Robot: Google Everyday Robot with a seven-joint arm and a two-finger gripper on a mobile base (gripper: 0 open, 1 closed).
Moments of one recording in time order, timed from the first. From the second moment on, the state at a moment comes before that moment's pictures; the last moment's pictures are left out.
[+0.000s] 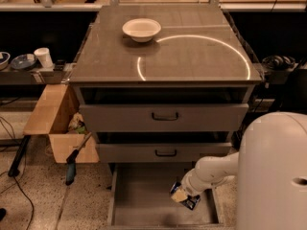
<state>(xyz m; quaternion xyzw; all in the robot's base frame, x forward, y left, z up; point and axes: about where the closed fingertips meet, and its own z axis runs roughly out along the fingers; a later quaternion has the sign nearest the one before) 0.485 -0.127 0.342 -0.43 0.88 0.13 0.14</state>
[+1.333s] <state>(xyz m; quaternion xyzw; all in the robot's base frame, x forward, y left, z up) 0.488 -0.139 0.275 -0.41 0.90 0.14 0.11</state>
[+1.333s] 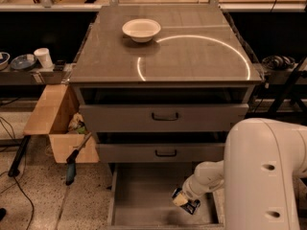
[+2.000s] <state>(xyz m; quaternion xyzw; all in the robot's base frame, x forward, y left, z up) 0.489 -0.141 0.262 -0.40 0.90 0.14 0.09</state>
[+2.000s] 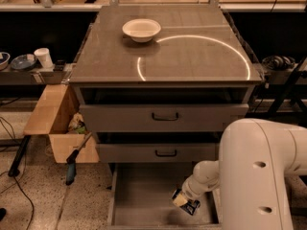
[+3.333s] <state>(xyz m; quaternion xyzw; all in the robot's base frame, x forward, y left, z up) 0.499 -0.149 0.193 -0.37 0.91 0.17 0.07</state>
